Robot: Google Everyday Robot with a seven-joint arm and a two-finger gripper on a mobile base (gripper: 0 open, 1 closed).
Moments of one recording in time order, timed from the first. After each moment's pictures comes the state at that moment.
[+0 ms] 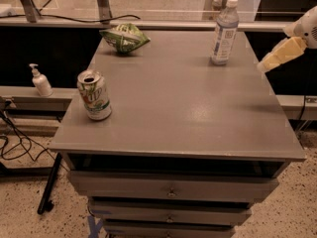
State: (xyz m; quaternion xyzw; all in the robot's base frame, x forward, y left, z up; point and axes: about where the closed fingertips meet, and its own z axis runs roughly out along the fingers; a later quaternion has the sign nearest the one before) arm 0.648 -0.317 0.939 -0.42 0.84 0.05 0.35
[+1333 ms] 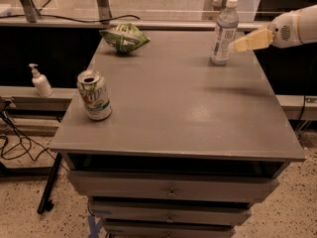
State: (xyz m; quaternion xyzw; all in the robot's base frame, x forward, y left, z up) arm 0.720 -0.269 0.931 -0.30 0.81 0.20 0.46
